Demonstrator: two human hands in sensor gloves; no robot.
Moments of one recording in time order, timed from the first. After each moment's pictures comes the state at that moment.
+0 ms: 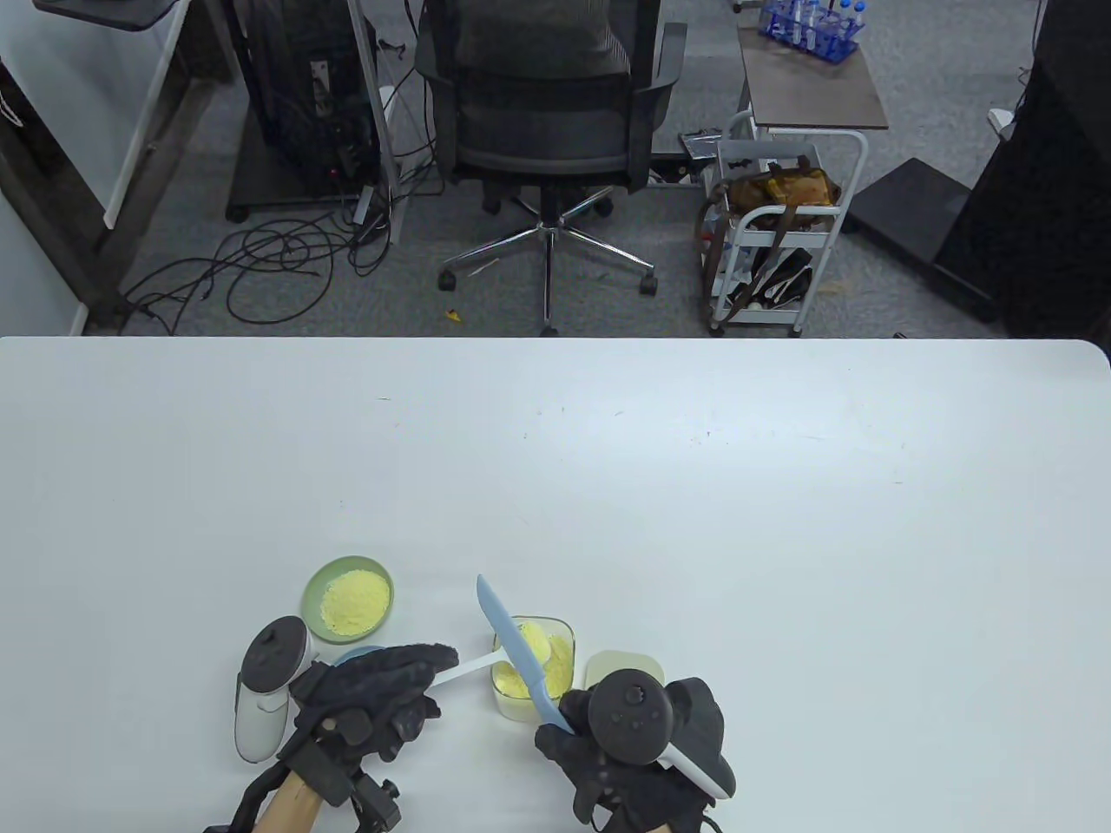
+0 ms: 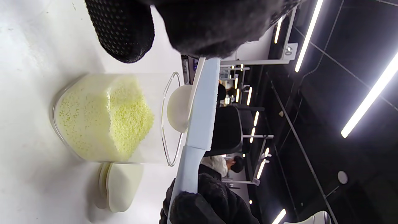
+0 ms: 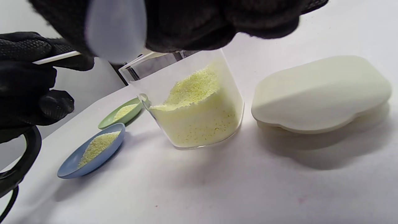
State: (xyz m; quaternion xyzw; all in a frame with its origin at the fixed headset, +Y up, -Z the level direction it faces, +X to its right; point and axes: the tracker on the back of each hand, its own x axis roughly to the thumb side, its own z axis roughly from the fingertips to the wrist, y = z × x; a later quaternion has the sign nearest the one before) left_hand -0.238 -0.749 -0.224 -0.21 -0.11 0.67 0.70; right_hand 0.053 -0.701 -0.185 0.14 0.09 0.95 0.26
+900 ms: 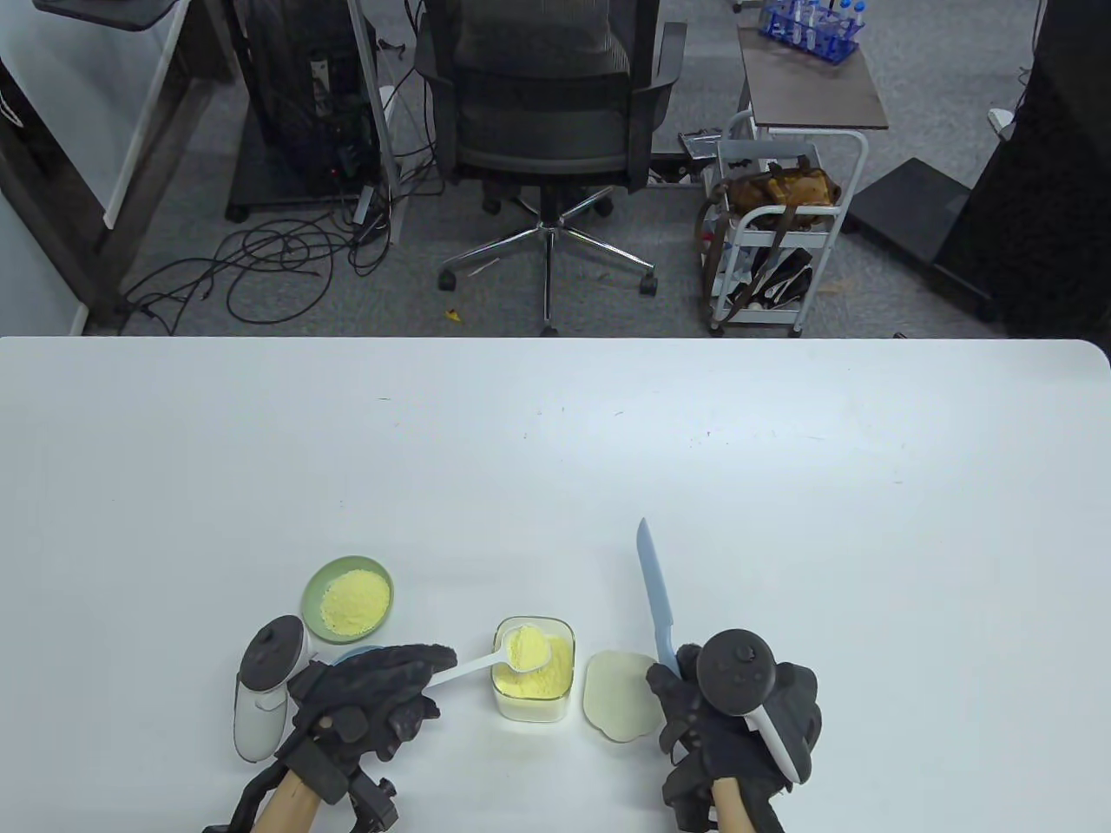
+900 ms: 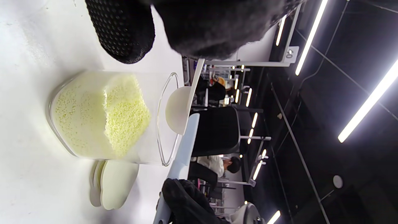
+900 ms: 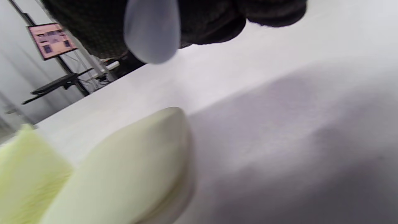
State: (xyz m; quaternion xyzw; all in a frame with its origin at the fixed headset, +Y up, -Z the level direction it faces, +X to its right) left_hand -0.240 -0.749 -0.225 -0.21 -0.11 0.69 0.69; right_hand 0.154 -0.739 -0.222 -0.11 0.05 0.96 0.25
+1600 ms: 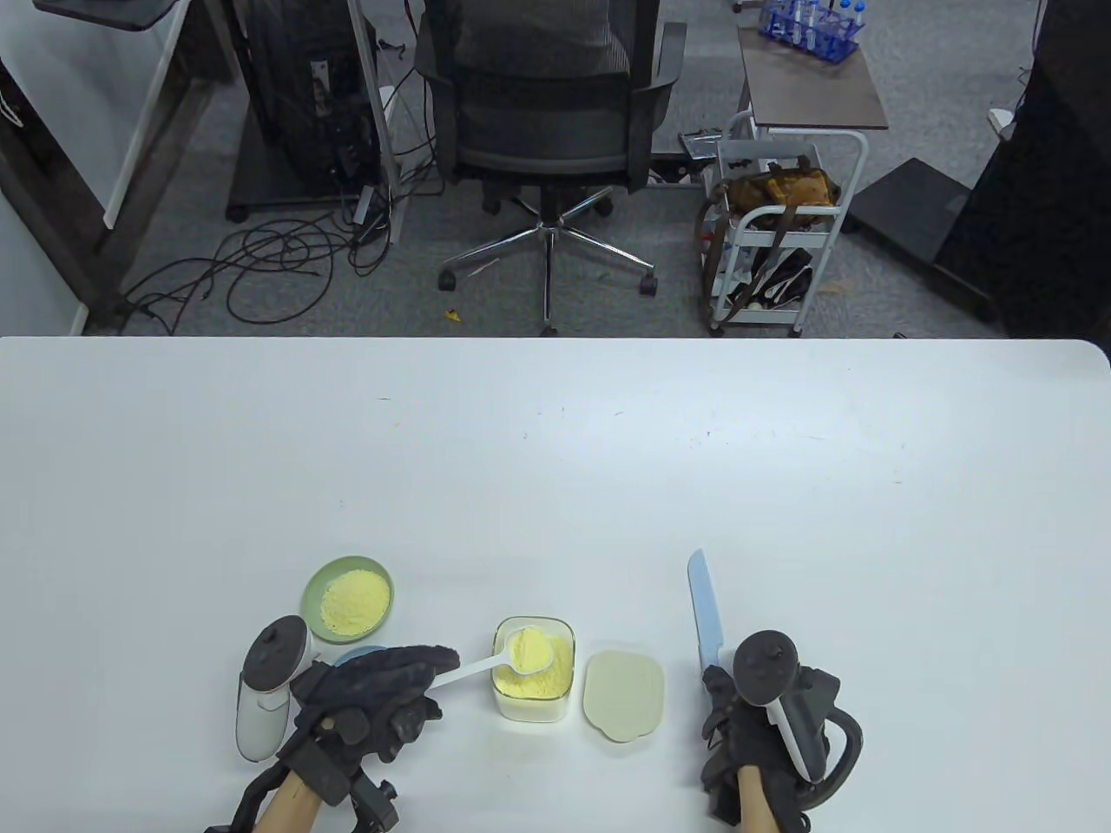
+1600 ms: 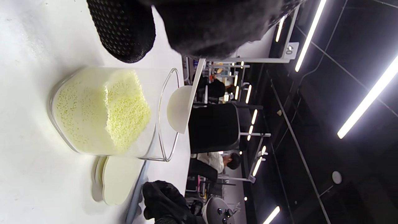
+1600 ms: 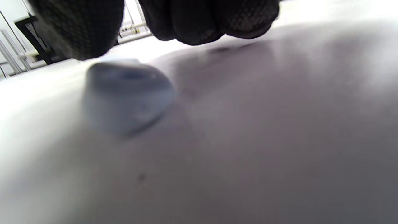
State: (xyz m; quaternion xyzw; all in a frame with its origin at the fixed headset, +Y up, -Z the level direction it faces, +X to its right) left_hand -0.239 -0.751 -0.225 -0.22 -0.12 0.69 0.69; right_hand 0.187 -0.768 -0.218 -0.21 0.01 0.96 0.17
